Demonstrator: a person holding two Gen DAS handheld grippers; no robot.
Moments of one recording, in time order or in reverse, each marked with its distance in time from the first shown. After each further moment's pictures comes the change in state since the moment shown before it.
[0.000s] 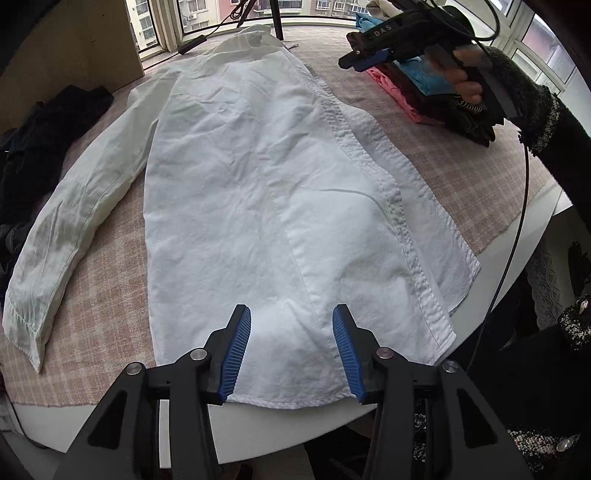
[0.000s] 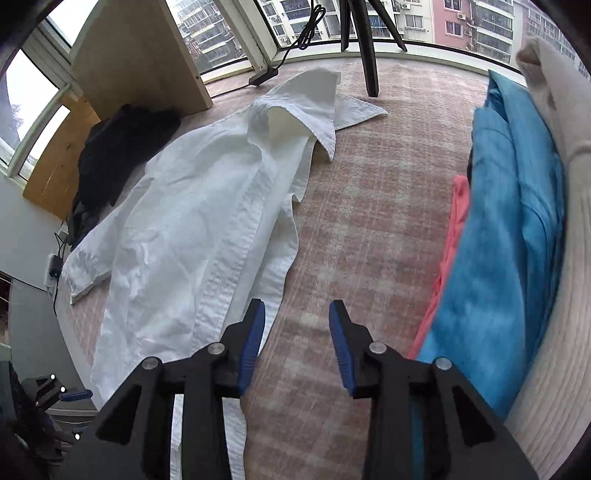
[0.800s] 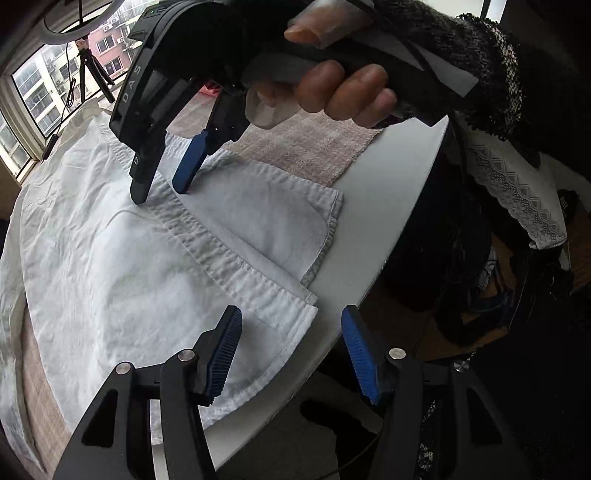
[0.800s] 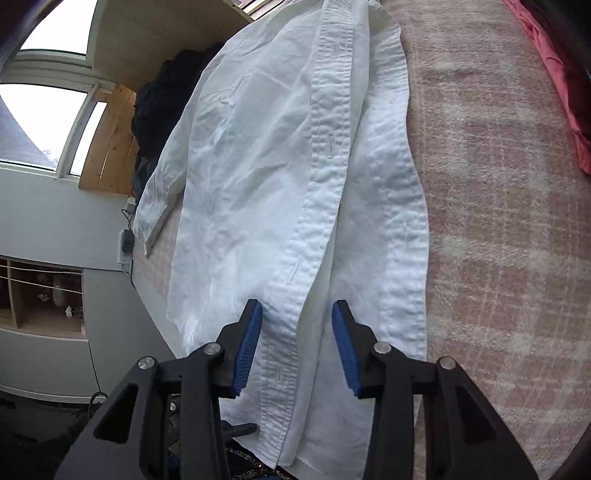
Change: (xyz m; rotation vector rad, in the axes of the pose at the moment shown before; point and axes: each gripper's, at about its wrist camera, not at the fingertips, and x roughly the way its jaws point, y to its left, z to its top) left arm 0.038 -0.140 -0.043 0.508 -0.088 -0.126; right arm 0.058 0.055 -0.123 0.196 0.190 0.314
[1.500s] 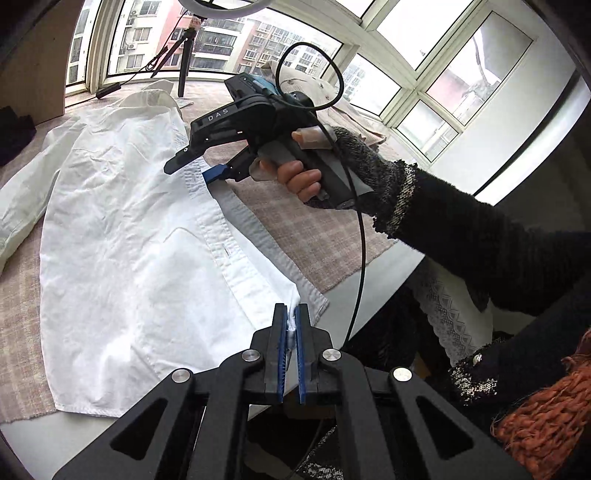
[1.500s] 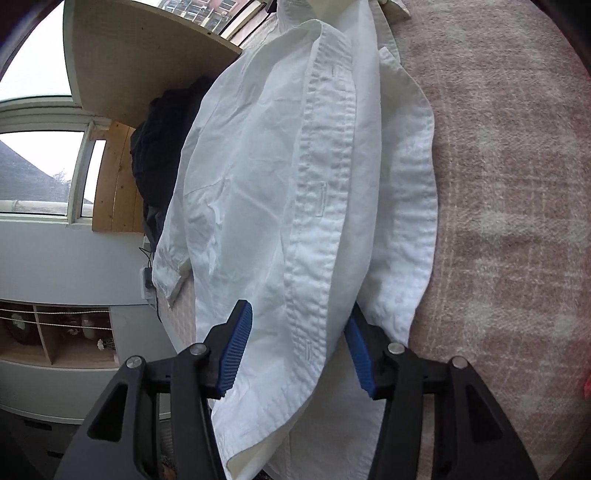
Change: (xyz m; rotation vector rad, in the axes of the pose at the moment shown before) left arm -0.094 0.085 0.002 -0.455 -0.256 -0.269; right arm 0.013 -0.022 0.120 0.086 0.024 0.115
